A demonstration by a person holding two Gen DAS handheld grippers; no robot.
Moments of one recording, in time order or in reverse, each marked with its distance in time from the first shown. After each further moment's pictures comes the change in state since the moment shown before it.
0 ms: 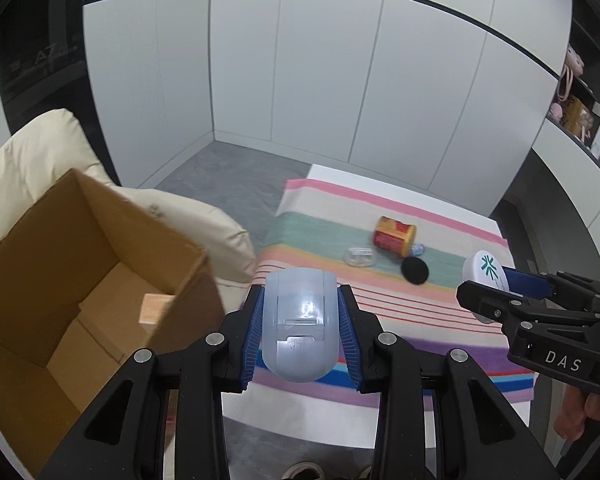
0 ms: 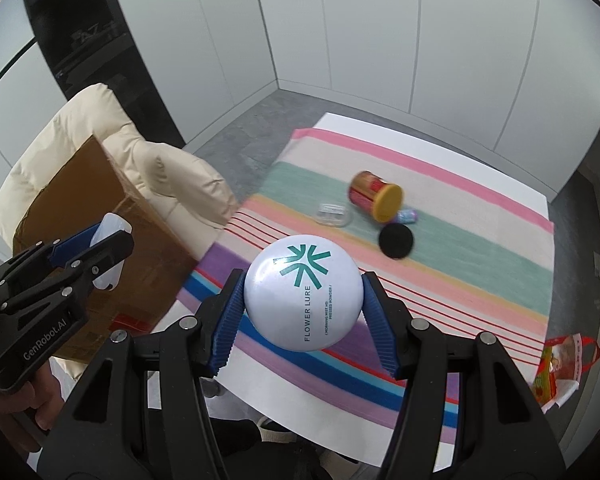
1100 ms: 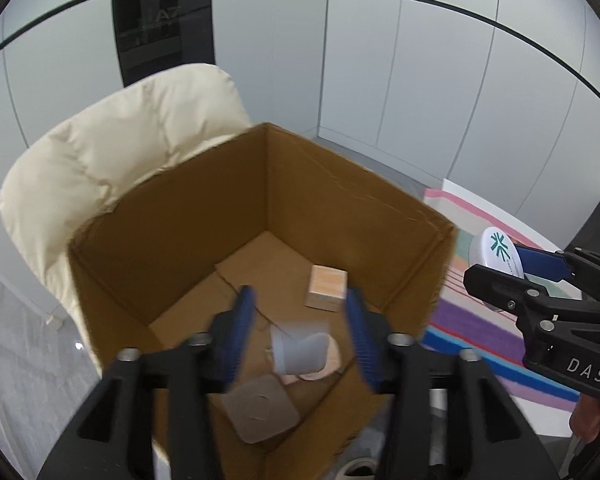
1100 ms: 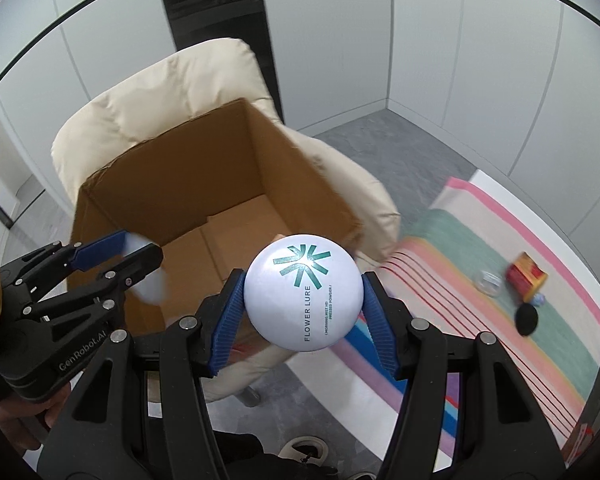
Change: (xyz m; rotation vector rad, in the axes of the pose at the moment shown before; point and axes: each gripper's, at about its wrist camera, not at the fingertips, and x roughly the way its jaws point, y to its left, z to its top) left arm -0.061 0.175 -0.045 -0.185 -0.025 0.256; right arm 0.028 0.214 0.011 -0.314 -0.026 0.181
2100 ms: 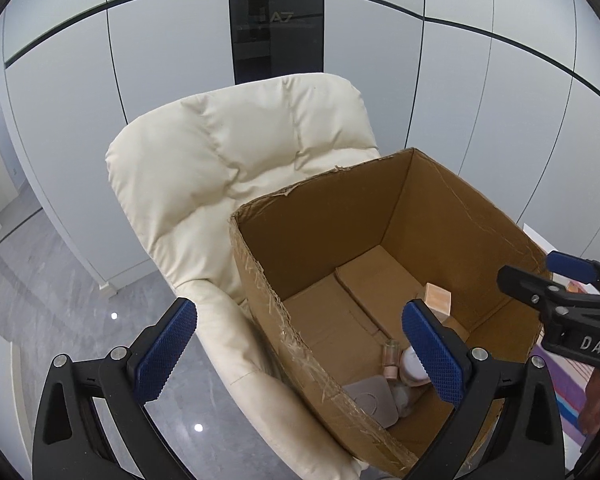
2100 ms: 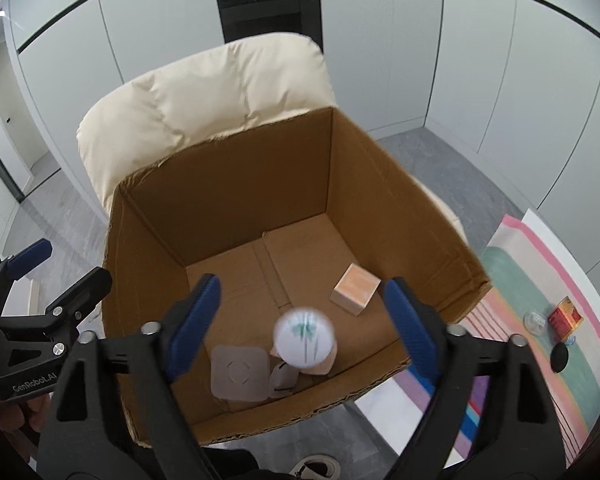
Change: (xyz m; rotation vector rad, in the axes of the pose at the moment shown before) left arm -0.037 0.109 -0.028 -0.180 -0.061 0.221; right arm 0.035 0.091 0.025 -0.095 -0.028 0.043
